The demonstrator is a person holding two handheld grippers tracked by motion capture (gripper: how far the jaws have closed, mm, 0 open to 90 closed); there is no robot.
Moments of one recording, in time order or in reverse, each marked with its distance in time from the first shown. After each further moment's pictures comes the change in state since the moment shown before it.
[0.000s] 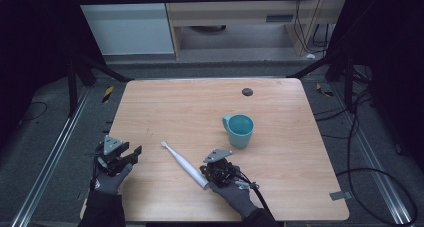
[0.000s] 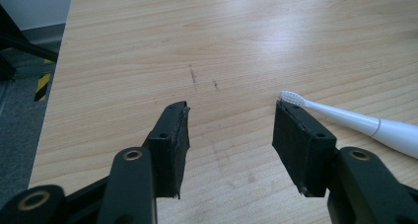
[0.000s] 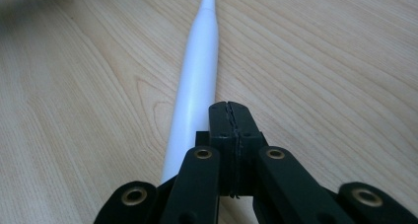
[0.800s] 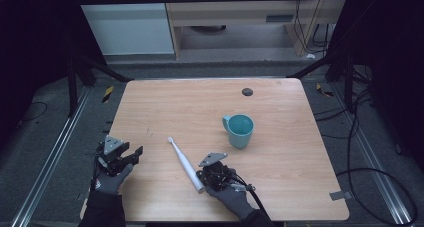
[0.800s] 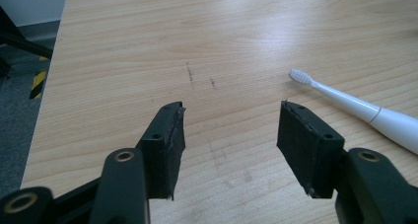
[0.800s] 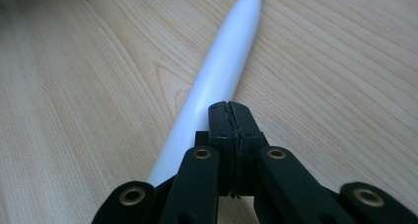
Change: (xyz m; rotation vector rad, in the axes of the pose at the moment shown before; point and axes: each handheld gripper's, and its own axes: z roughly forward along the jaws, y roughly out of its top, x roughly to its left) left arm 0.000 -0.001 0.001 0.007 -0.009 -0.008; right arm 0.011 -0.002 0.009 0.040 0.037 -0.018
